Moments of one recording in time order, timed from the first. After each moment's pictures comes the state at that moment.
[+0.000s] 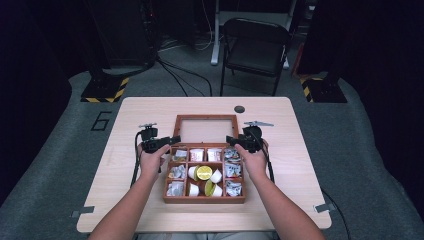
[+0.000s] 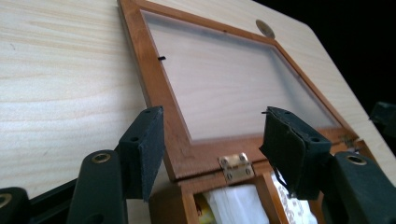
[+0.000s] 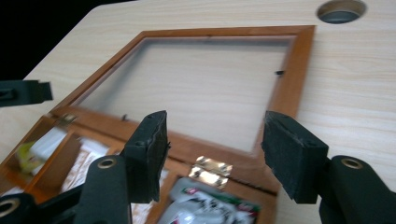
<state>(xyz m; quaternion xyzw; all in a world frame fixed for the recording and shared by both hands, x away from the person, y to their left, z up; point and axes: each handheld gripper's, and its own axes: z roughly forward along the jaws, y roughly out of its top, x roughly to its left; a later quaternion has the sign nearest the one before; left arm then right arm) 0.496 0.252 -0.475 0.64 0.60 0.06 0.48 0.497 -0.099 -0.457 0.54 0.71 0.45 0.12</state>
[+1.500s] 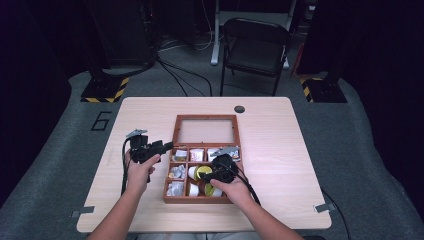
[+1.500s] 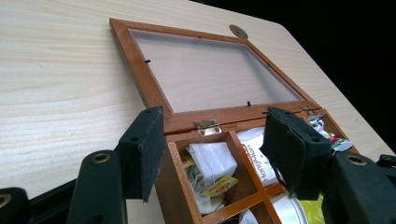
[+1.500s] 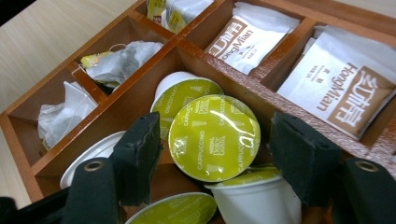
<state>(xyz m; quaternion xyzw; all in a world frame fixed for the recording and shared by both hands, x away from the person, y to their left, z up) 0.448 0.271 -0.452 0.66 0.55 0.09 0.50 0.417 -0.020 -0.479 0.39 0.83 0.38 0.06</state>
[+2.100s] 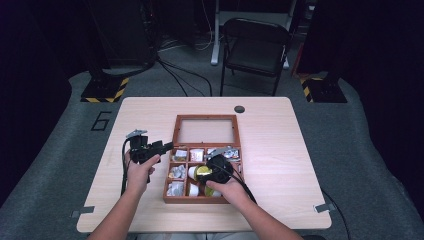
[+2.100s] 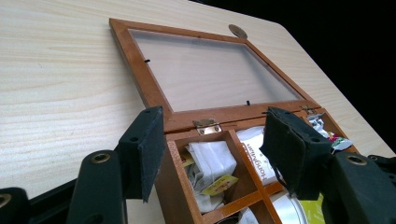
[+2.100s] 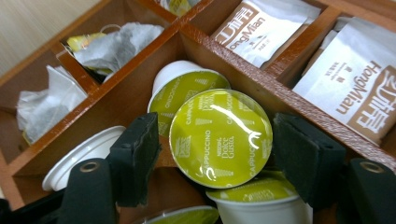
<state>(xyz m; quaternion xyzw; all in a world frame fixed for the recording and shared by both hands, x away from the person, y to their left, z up) 0.447 0.271 -0.452 0.67 0.55 0.09 0.50 0.419 -0.005 -0.484 0.38 0.86 0.34 0.07</state>
